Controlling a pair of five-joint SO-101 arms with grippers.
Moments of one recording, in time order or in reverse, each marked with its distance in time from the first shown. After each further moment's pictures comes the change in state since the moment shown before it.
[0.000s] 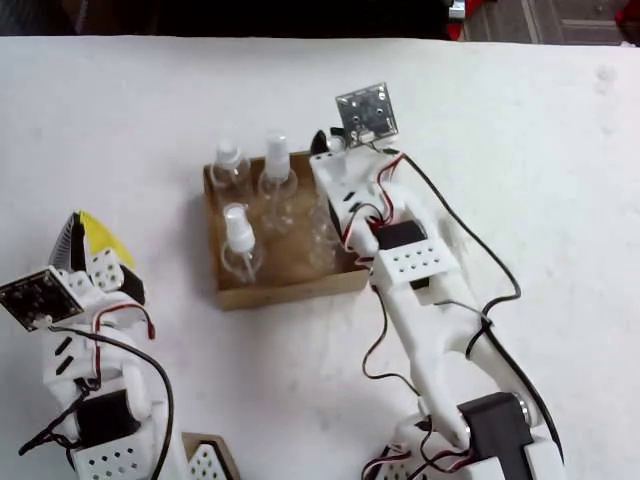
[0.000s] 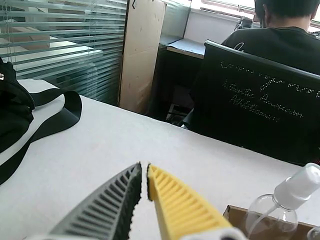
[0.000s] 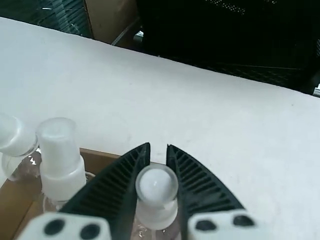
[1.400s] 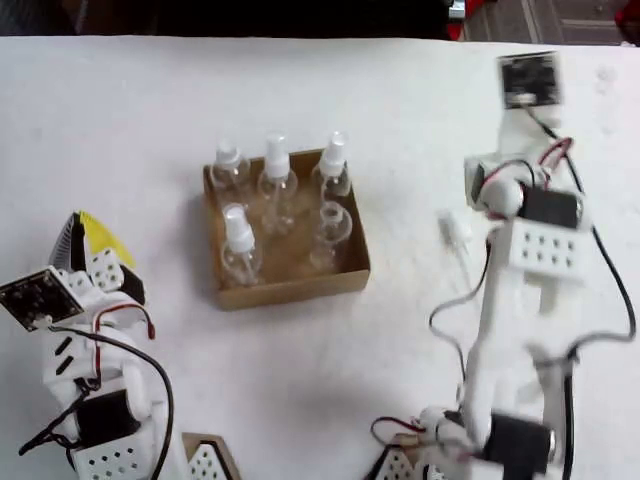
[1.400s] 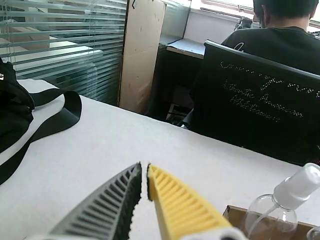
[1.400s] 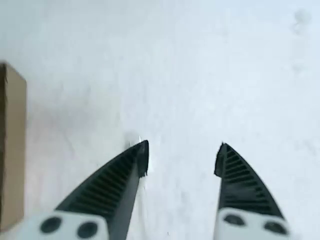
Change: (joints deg) left arm 0.0 0.0 0.0 0.0 0.0; right arm 29.4 -1.2 -23.6 53.8 17.3
